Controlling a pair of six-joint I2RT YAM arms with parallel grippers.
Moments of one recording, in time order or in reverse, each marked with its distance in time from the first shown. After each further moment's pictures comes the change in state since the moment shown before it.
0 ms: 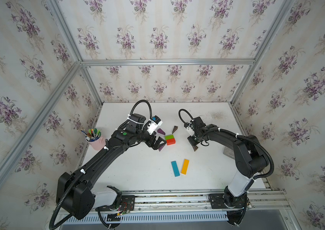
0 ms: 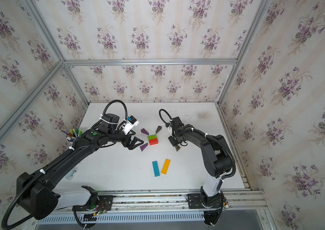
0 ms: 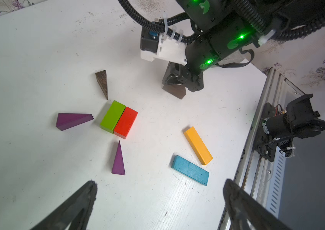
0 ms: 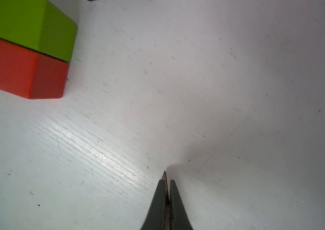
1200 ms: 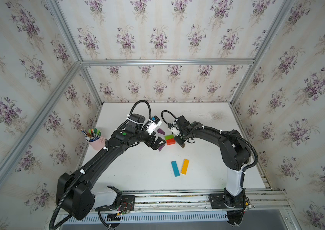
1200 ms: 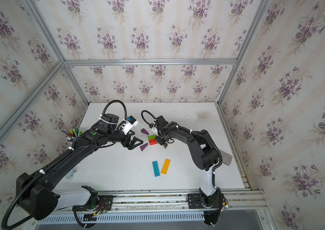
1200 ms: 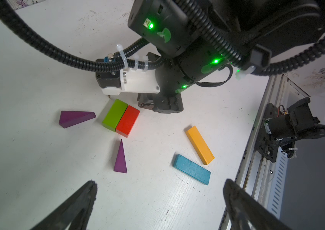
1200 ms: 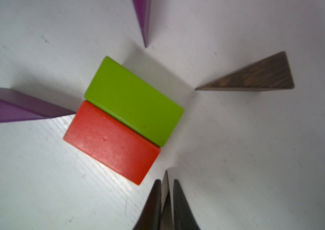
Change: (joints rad) left arm 0.009 -0.005 -0.003 -0.002 -0.005 0.000; right arm 0.167 0.177 0.219 -0.026 0.022 -0.066
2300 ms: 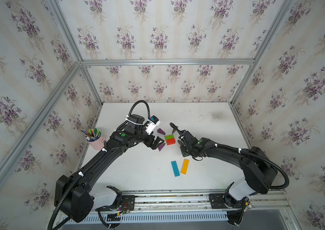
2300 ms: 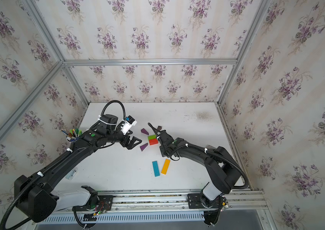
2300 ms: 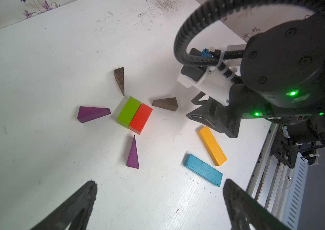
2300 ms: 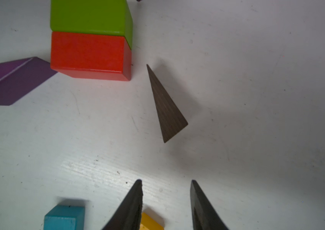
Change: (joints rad) left arm 0.000 -0.020 -0.015 0.003 -0.077 0.000; right arm 0.150 -0.353 -0.413 0.100 0.244 0.639
